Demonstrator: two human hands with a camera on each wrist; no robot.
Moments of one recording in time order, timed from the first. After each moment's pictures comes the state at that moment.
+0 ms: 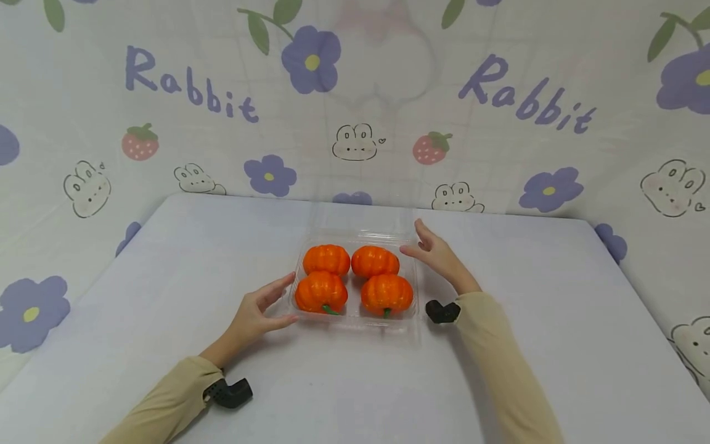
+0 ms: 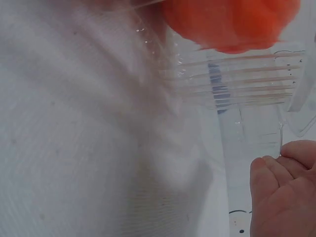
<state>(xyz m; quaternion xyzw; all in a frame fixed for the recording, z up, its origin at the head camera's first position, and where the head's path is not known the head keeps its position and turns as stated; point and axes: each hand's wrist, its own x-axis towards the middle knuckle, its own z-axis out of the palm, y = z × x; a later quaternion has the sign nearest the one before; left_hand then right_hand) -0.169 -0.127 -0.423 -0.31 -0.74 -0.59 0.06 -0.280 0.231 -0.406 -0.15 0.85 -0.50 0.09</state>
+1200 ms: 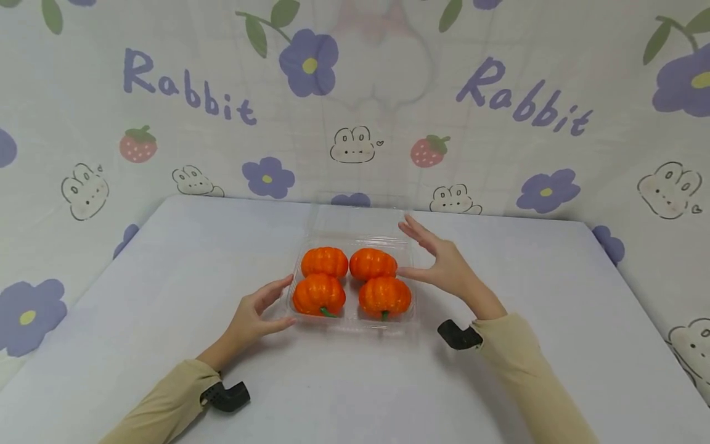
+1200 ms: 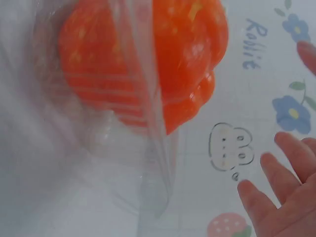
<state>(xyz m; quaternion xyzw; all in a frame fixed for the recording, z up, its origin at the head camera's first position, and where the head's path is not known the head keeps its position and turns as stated) -0.170 -0.127 -0.425 -0.32 -0.75 -0.57 0.09 -0.225 0.223 -0.359 -0.30 0.86 -0.42 -0.05</state>
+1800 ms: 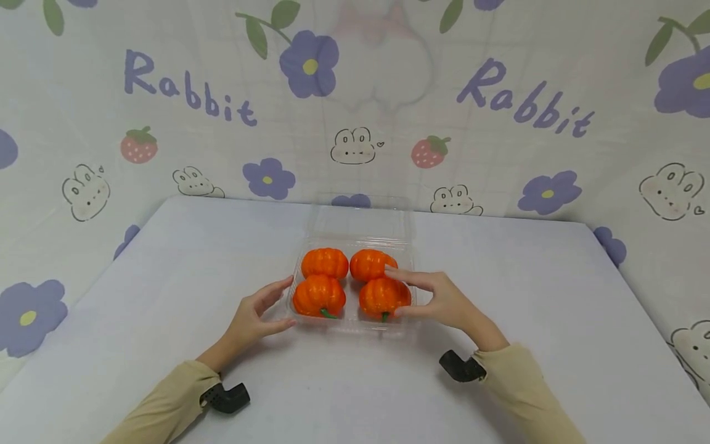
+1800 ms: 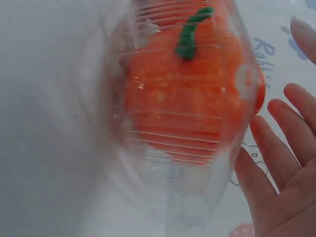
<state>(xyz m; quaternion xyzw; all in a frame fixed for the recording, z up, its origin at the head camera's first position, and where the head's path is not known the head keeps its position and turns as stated) -0.170 -0.127 -0.425 -0.33 -0.75 -0.57 0.10 -0.195 0.221 -0.383 -0.39 0.81 -0.44 0.01</state>
